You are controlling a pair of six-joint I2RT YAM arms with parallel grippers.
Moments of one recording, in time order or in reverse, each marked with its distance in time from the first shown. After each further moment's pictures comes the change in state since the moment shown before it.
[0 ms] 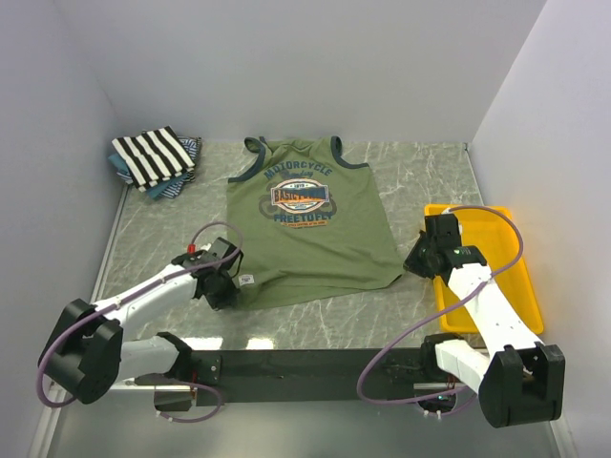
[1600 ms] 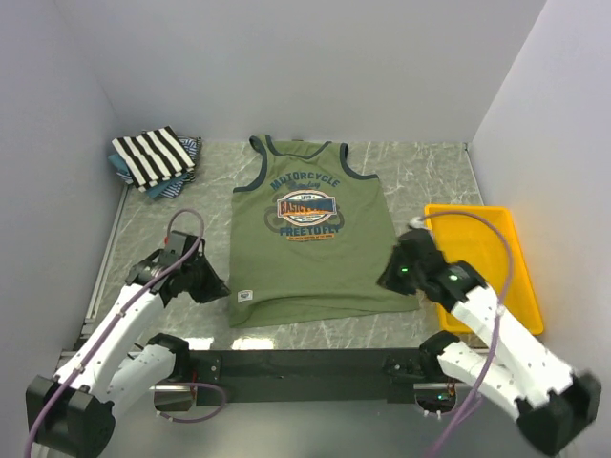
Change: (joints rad) left arm 0.251 -0.332 0.073 -0.177 0.280 0.176; right arm 0.341 -0.223 0.042 -0.210 0.005 0.128
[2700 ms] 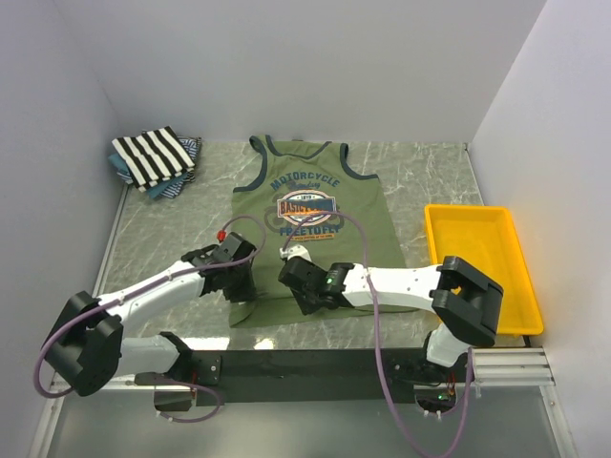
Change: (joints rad) left arm -0.357 0.365 0.007 0.281 -0.167 0.035; right arm 0.714 0.805 0.239 0.410 0.188 -0.214
